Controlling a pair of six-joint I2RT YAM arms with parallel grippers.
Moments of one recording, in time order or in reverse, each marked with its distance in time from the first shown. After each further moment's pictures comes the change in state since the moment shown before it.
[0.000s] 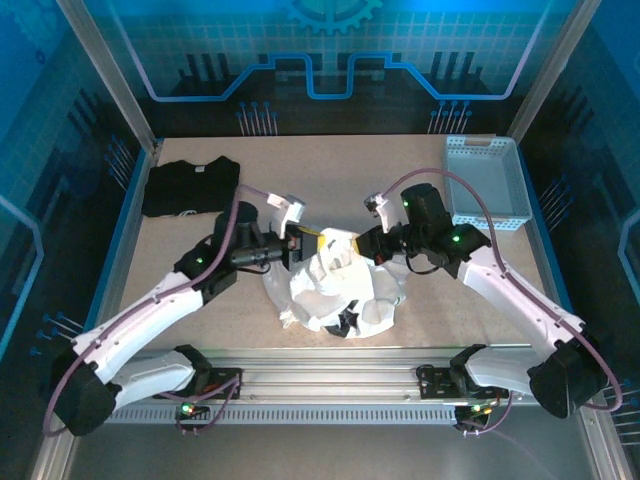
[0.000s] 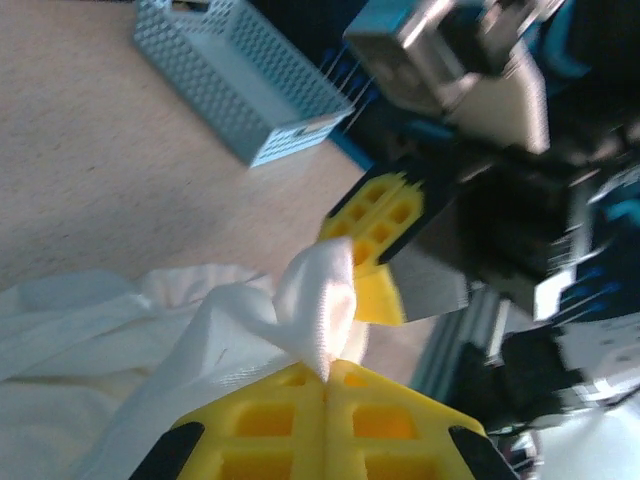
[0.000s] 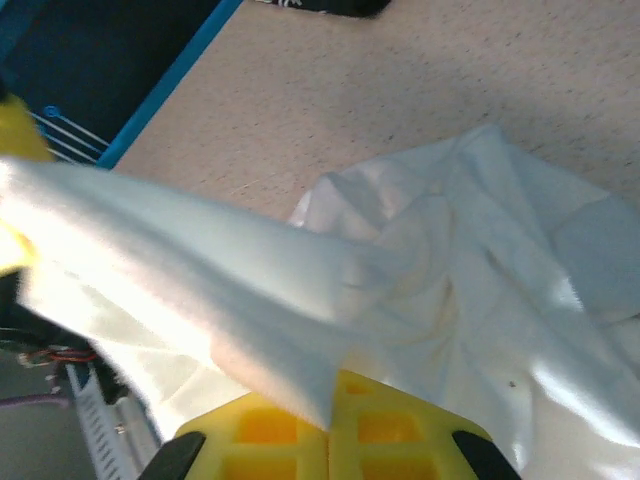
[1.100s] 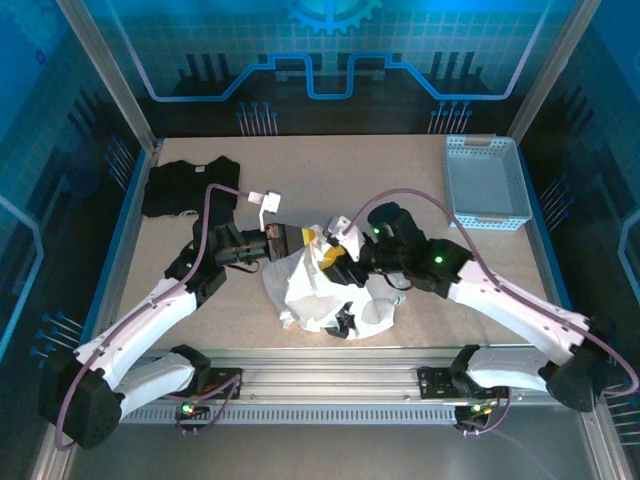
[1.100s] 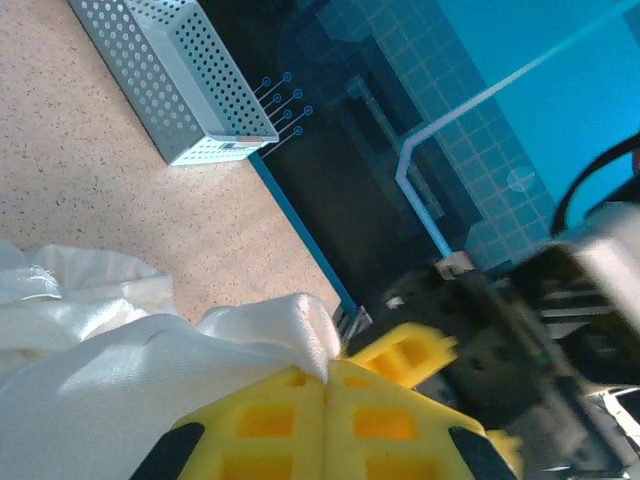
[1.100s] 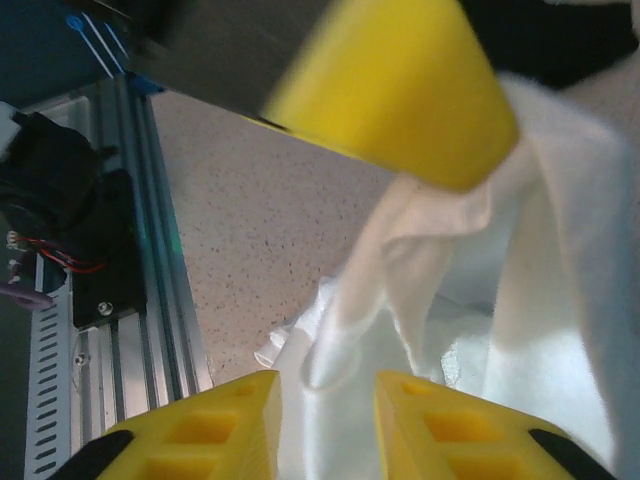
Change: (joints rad) left arm 0.133 -0.031 -0.099 0.193 0.197 -0.344; right arm 0.307 0.014 0.030 0.078 0.130 -0.265
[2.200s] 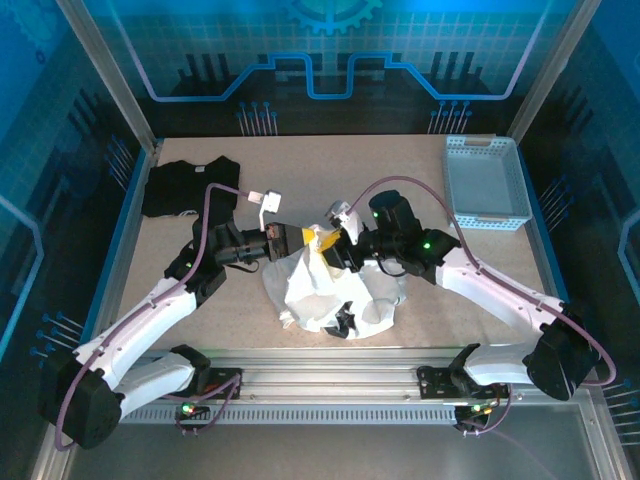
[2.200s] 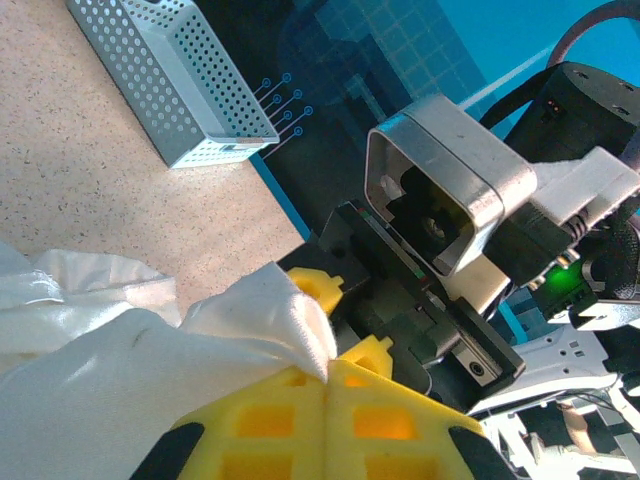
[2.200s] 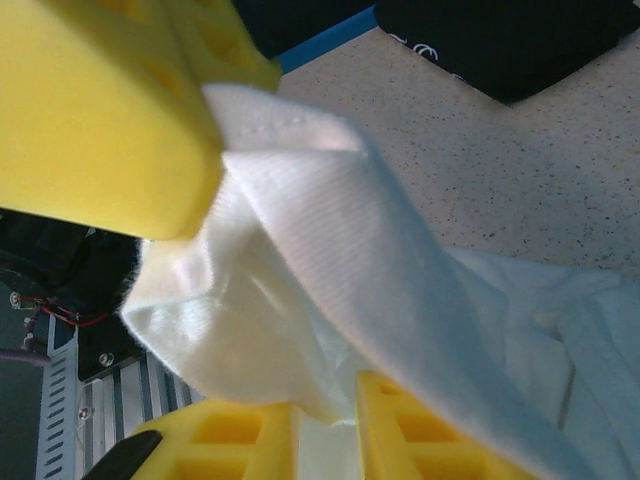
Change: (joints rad) left arm 0.000 0.000 0.005 -0.007 0.000 0.019; right arm -0.133 0.083 -0.041 0.169 -0.166 0.082
